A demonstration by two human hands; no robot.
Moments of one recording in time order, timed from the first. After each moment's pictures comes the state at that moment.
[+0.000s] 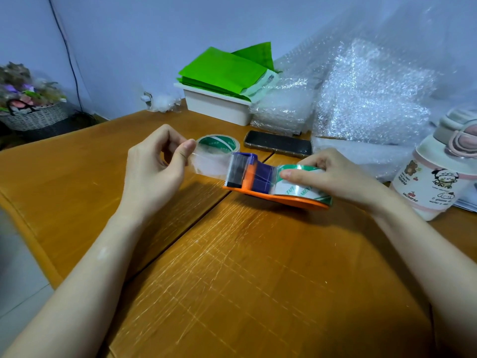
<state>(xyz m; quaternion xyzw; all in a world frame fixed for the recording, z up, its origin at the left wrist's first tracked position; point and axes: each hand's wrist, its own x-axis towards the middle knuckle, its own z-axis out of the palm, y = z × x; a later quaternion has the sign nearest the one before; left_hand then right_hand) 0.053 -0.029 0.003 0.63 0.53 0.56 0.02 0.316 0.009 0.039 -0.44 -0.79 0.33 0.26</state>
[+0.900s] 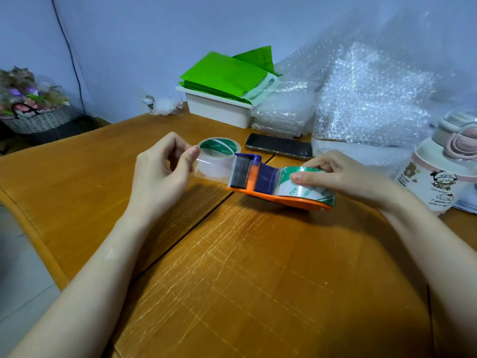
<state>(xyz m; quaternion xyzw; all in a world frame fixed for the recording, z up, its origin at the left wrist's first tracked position) 0.053 -0.025 -0.002 0.63 0.55 0.54 0.03 0.325 0.014 0.046 -0.41 -0.81 0.37 0.21</state>
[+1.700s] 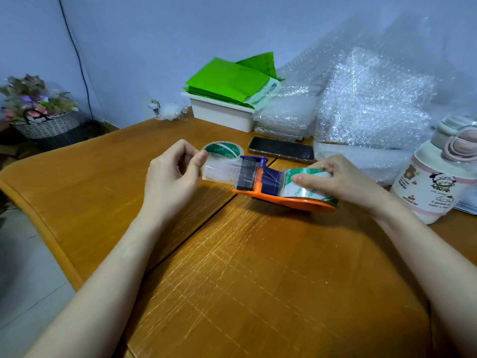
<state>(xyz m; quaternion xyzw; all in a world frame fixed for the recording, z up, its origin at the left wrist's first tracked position) 0.057 -0.023 -0.004 0.63 0.56 0.54 0.05 0.328 0.018 0.033 -0.45 -0.79 0.33 0.27</state>
